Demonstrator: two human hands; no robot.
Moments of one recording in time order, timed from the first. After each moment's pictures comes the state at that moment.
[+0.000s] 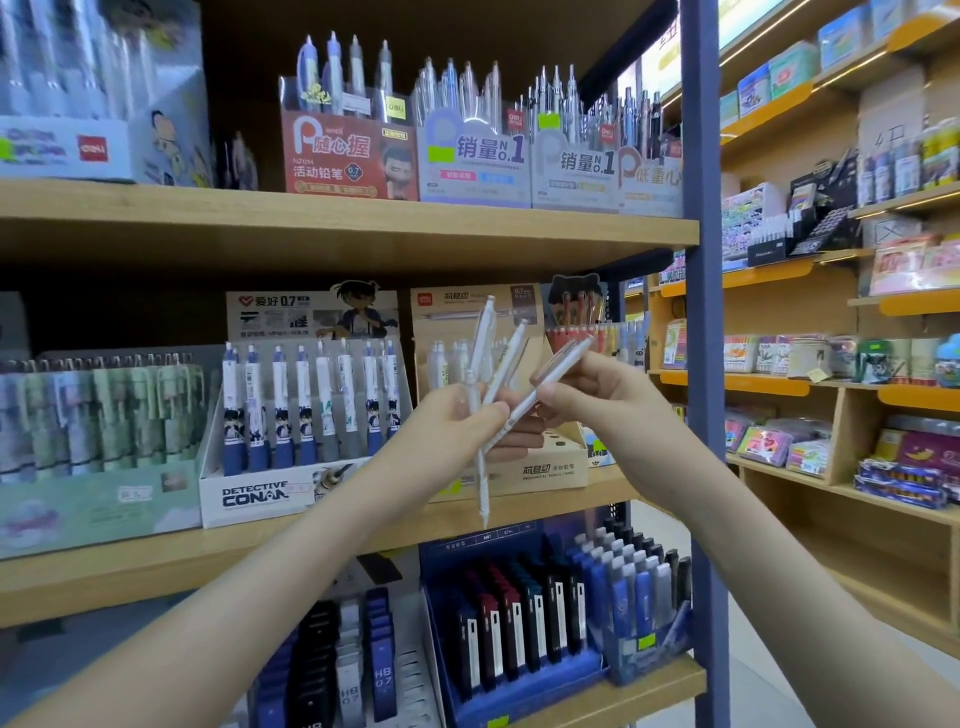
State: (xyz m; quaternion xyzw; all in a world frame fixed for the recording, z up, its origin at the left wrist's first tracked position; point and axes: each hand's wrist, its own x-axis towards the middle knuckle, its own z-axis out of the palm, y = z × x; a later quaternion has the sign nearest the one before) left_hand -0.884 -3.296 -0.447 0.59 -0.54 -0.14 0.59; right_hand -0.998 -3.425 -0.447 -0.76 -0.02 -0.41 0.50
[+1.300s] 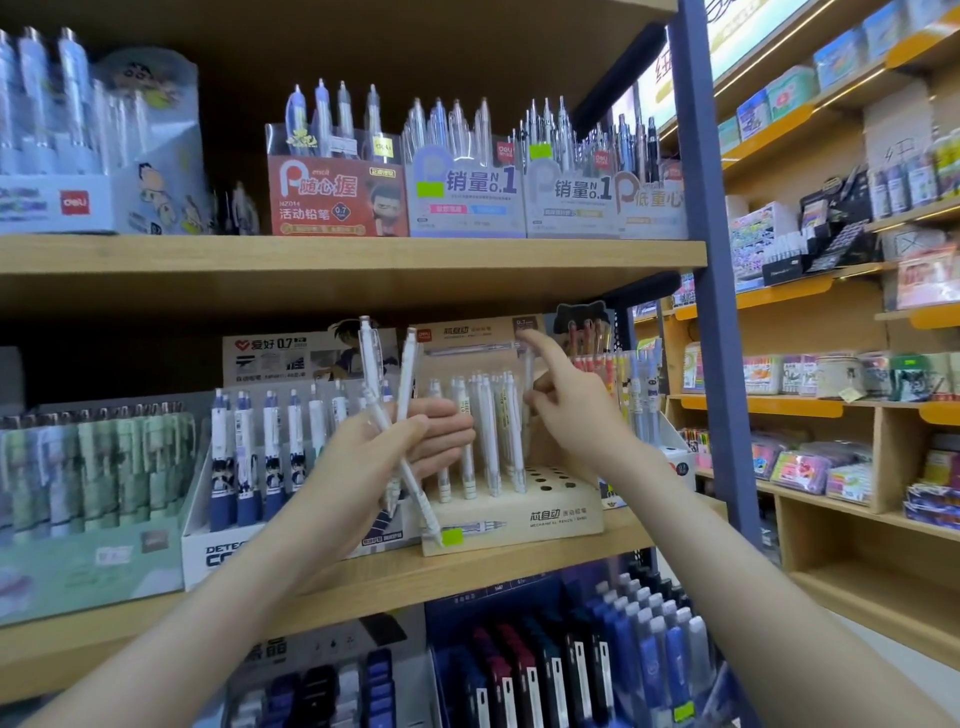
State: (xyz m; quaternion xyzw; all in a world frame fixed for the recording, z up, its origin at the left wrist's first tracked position) left_hand -0.843 -3.279 -0.439 0.51 -0.46 -0.13 0.71; right_hand -0.914 -3.486 -0.427 -0.85 0.06 -0.49 0.19
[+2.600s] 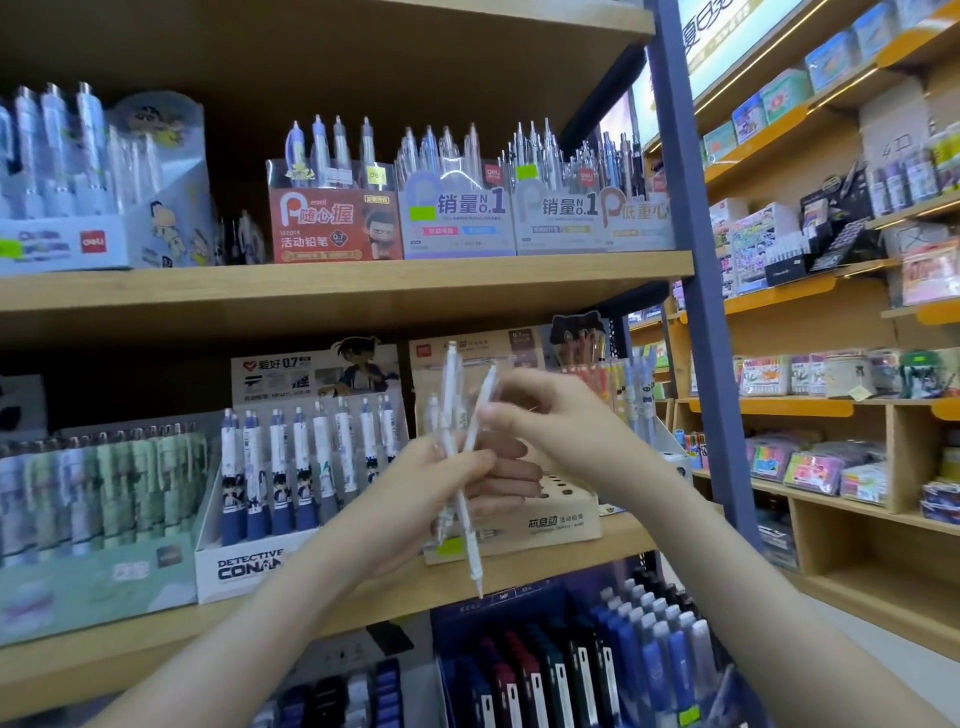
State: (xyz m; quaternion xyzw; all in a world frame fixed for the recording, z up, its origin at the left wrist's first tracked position) left_hand -0.876 -3.293 -0.440 0.55 -0.53 -0.20 0.61; right_hand -0.970 -3.423 -0.420 -0.83 -0.07 -0.41 0.36
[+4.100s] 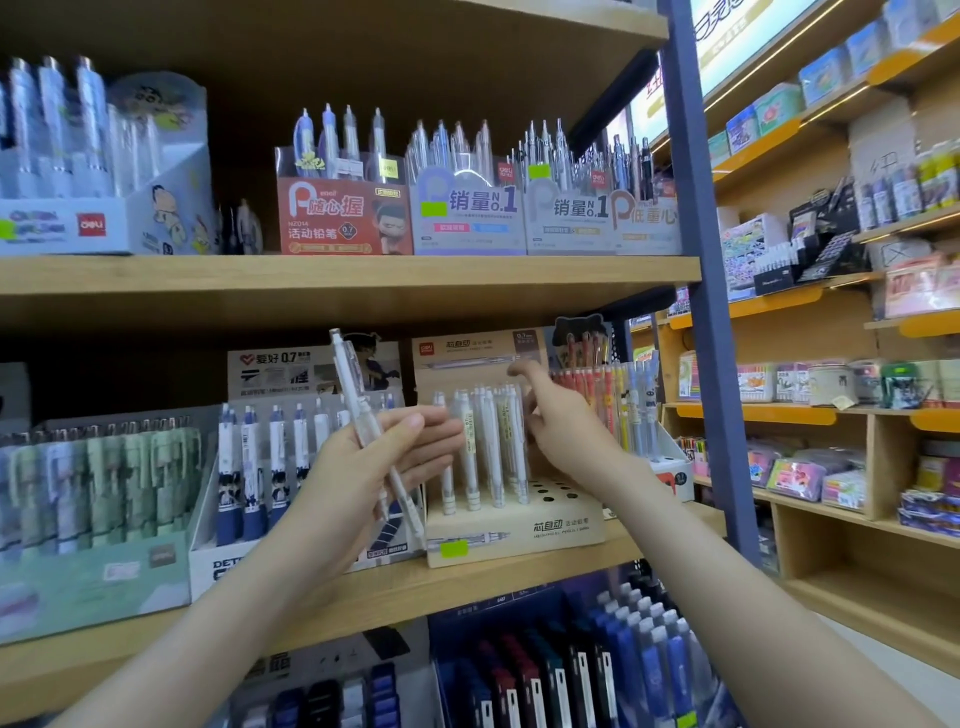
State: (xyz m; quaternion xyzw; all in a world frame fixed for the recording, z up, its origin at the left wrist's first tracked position) left_hand -0.846 -3.268 -0.438 0.47 -0.45 -0.13 0.75; right_hand -0.914 -3.473 -0.427 -0.88 0.08 -0.45 0.17
